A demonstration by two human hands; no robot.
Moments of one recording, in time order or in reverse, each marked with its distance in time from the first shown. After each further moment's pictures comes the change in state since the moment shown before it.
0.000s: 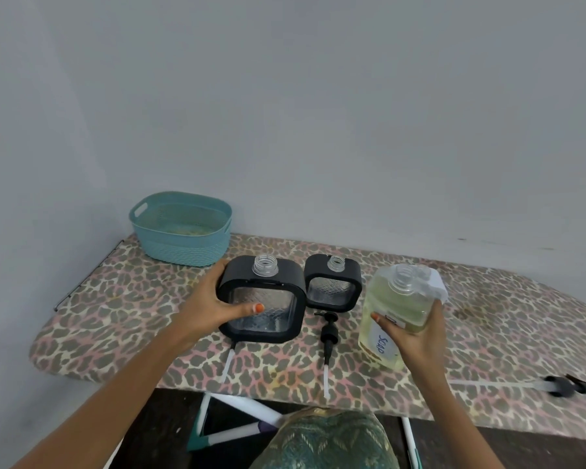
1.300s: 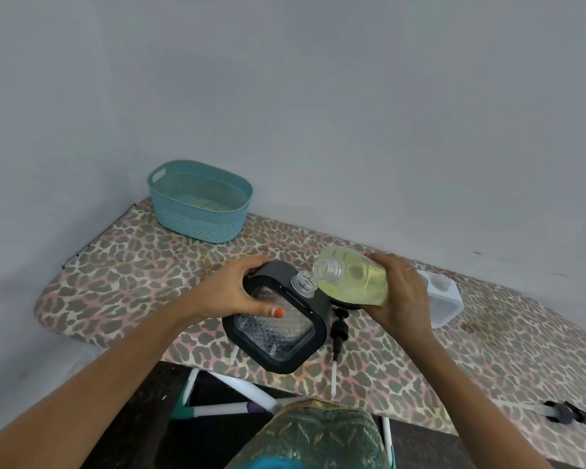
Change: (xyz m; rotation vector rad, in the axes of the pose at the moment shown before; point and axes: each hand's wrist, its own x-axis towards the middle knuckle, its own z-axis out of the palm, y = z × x) left_hand 0.007 -0.002 -0.015 0.089 -0.345 0.075; right_hand 0.034 -0.055 0.054 -0.643 -0.234 -0.803
